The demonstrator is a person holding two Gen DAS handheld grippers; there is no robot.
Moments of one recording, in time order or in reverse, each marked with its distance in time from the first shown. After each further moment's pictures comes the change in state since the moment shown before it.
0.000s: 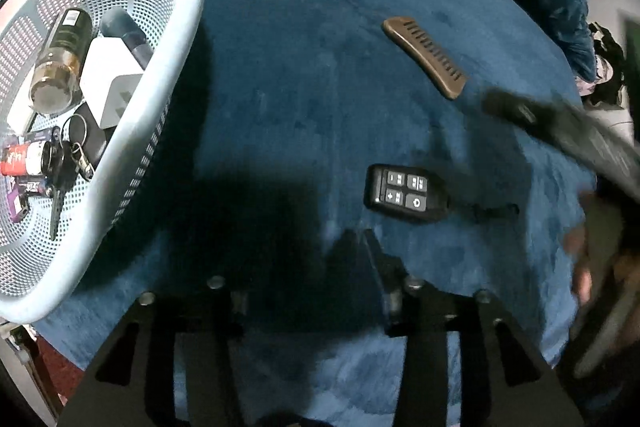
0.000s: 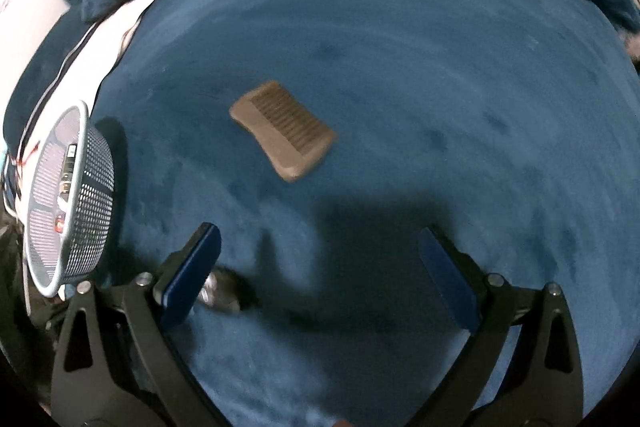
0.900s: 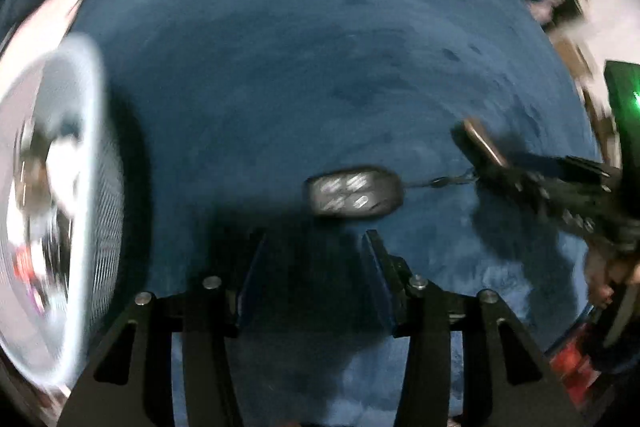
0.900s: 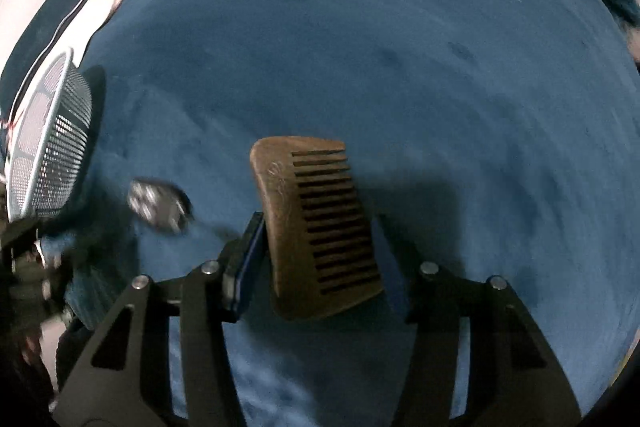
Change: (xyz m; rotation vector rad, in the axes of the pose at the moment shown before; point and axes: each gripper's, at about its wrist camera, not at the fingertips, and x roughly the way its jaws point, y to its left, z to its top) left arm -0.022 -0.046 -0.009 0.382 -0.032 0.029; right arm -0.014 -0.046 -0.080 0.009 0.091 -0.039
